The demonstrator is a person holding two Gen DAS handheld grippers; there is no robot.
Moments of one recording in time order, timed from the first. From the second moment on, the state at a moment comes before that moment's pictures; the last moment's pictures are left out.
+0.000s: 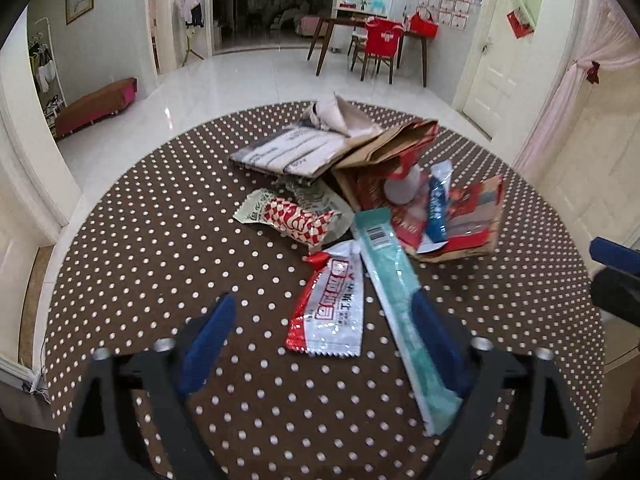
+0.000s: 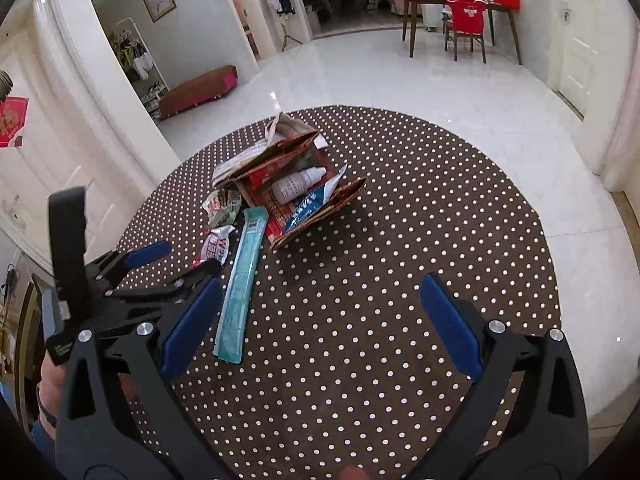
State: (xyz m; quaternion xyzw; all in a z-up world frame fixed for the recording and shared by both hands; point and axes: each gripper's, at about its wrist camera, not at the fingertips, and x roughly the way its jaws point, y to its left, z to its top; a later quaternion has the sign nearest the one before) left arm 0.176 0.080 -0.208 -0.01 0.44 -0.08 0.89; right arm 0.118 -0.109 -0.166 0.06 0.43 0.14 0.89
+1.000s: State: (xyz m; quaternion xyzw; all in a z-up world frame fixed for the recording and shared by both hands) left arm 0.118 0.154 -0.206 -0.09 0.42 -0.05 0.90; right arm 0.139 0.022 -0.229 -0.11 0.42 0.18 0.88
